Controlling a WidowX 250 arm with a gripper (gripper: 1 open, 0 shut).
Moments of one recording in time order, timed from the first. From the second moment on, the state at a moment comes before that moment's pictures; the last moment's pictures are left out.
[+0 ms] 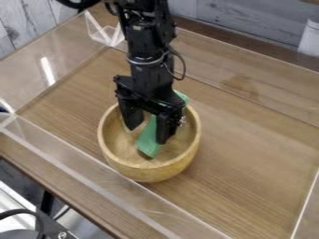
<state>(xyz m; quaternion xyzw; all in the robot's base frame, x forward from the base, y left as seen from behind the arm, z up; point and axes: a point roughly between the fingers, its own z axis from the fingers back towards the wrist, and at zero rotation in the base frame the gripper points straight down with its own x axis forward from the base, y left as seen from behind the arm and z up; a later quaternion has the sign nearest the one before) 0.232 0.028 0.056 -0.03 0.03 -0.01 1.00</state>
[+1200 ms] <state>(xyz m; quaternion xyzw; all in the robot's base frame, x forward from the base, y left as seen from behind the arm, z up) 0.228 0.028 0.059 -0.04 0.04 0.00 1.00</state>
